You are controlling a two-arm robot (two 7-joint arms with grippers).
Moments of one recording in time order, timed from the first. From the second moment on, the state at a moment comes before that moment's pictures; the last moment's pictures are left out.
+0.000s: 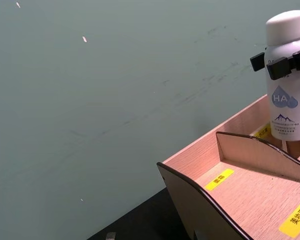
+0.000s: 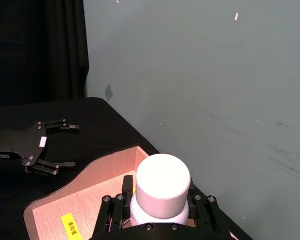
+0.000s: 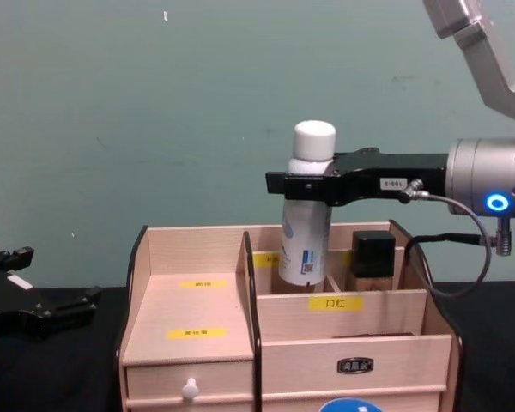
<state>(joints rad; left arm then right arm) -0.20 0.60 0.45 -1.41 -0.25 -0.12 0.03 0.72 0.31 -0.58 -1.06 0.41 0.02 0.68</state>
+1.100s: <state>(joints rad) -0.20 0.60 0.45 -1.41 -0.25 -0.12 0.03 0.75 0.27 -0.59 -0.98 0.38 0.00 0.70</state>
